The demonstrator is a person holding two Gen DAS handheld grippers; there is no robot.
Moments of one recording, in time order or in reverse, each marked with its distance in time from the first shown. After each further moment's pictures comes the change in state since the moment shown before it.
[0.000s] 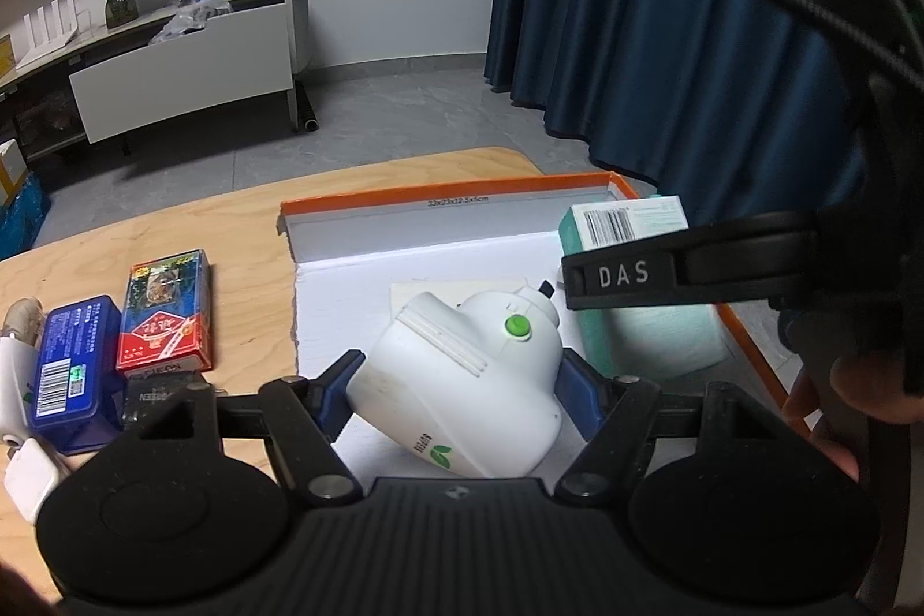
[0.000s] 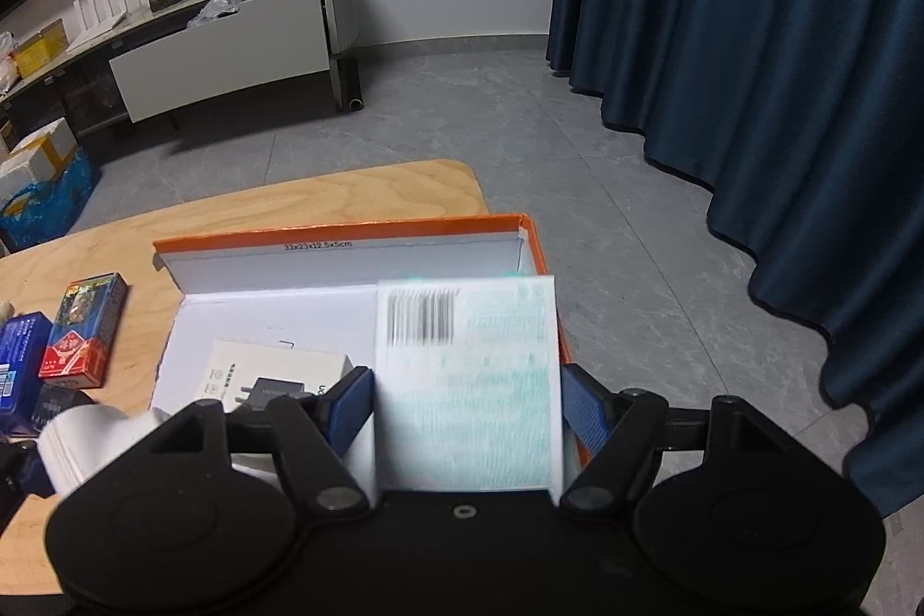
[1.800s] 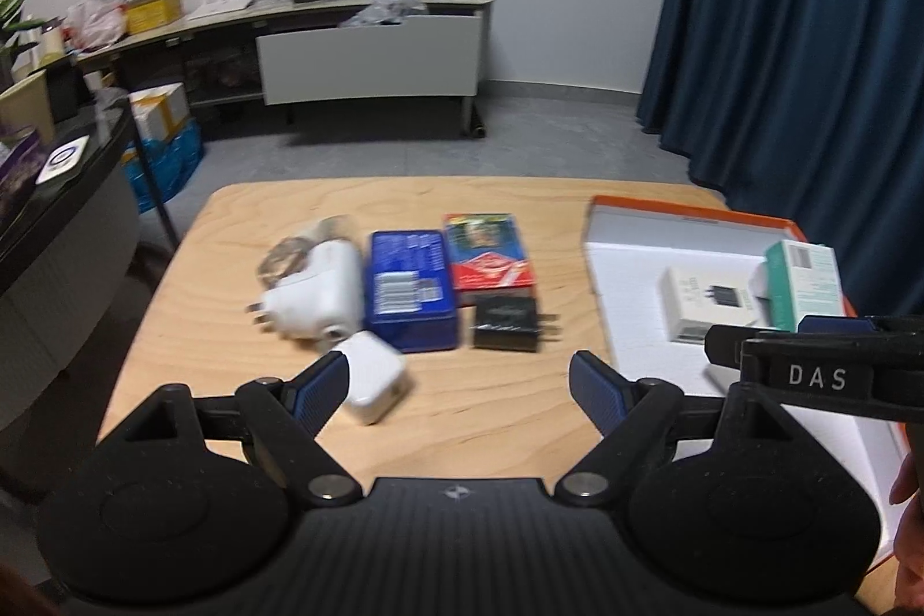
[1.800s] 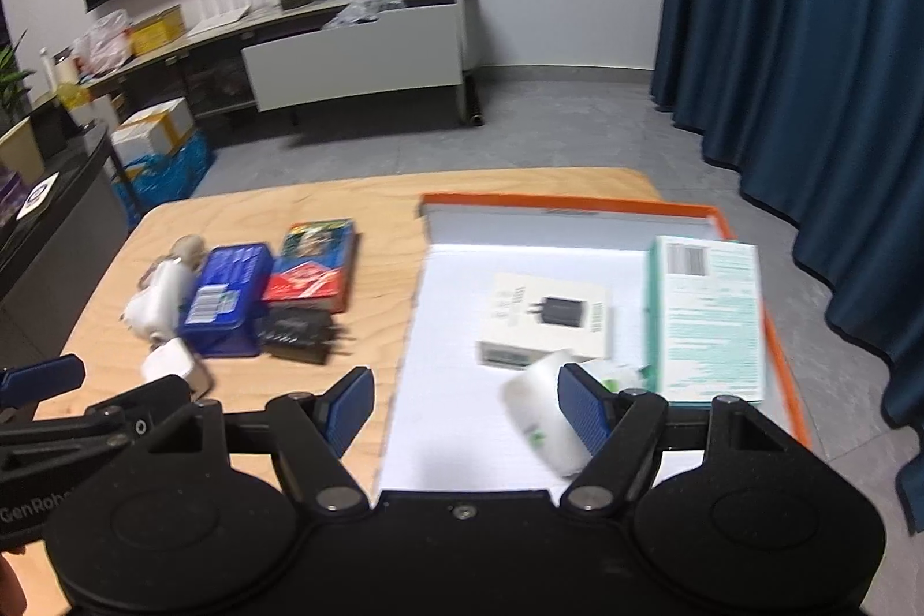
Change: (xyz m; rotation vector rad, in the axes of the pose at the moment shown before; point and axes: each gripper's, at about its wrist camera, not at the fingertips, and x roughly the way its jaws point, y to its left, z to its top) left arm -0.100 0.121 -0.042 -0.191 -0.037 0.234; right arm -0.084 0.113 -0.050 -0.101 -0.046 0.167
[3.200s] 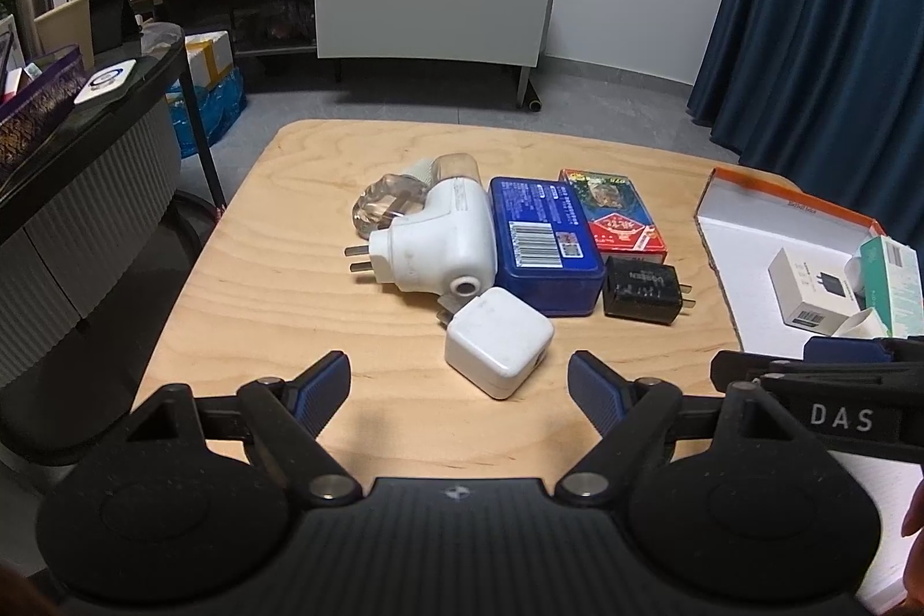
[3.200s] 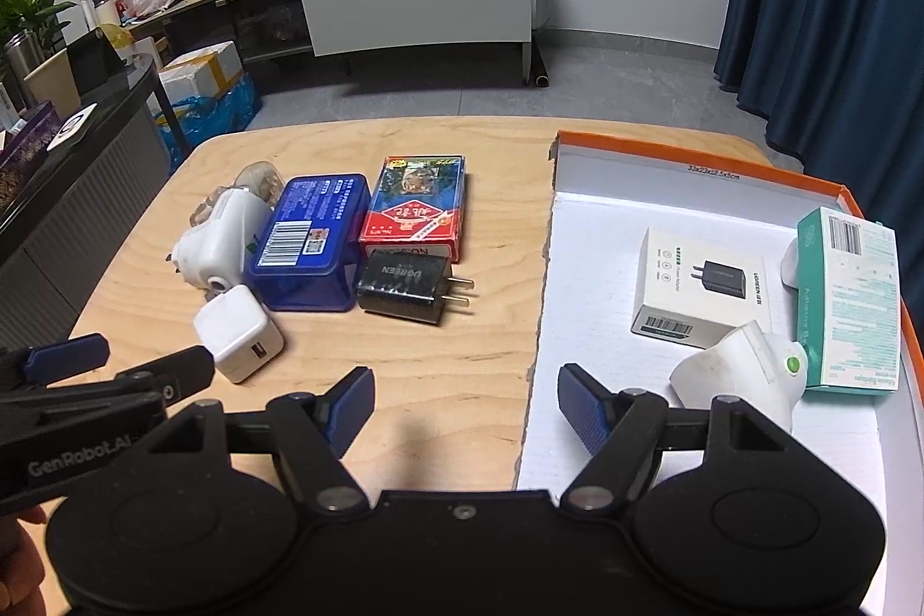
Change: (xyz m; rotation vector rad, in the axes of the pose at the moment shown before) left arm 0.035 0.062 -0.015 -0.070 0.048 0.035; right arm 0.042 0.059 -0.013 -0.066 0.075 0.071
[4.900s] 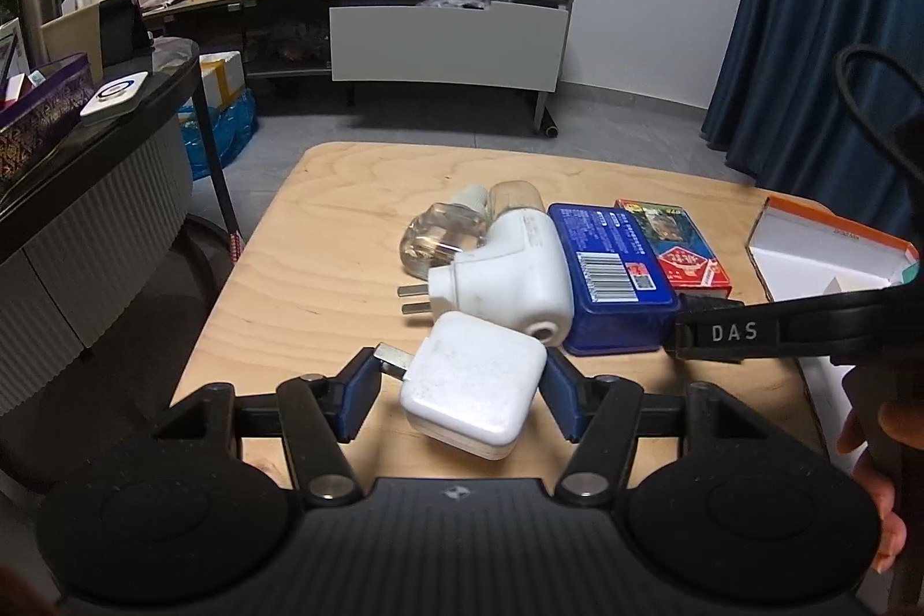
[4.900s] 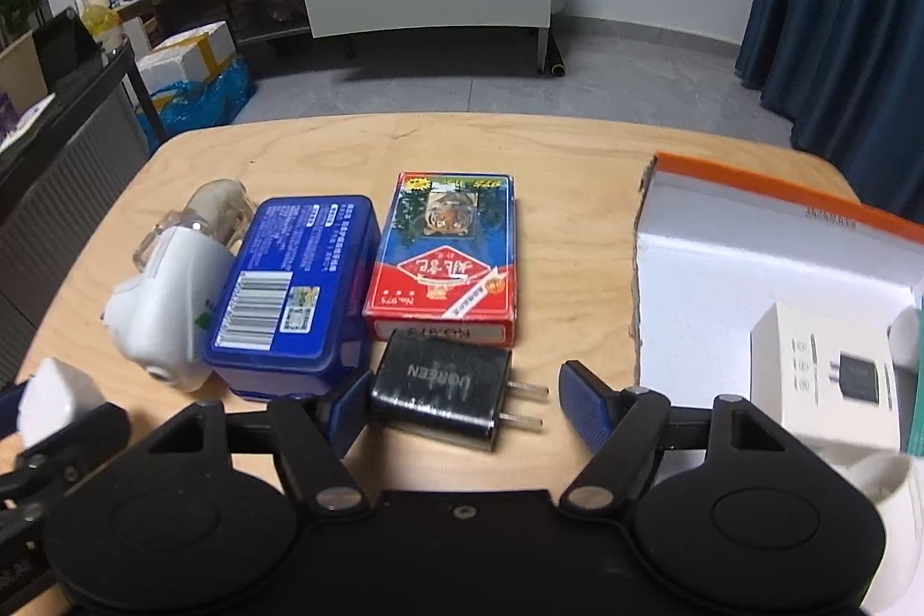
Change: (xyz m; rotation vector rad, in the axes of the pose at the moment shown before) left arm 0.024 0.028 0.010 -0.001 -0.063 0.016; right arm 0.089 0.028 0.042 -0.032 0.029 -0.016
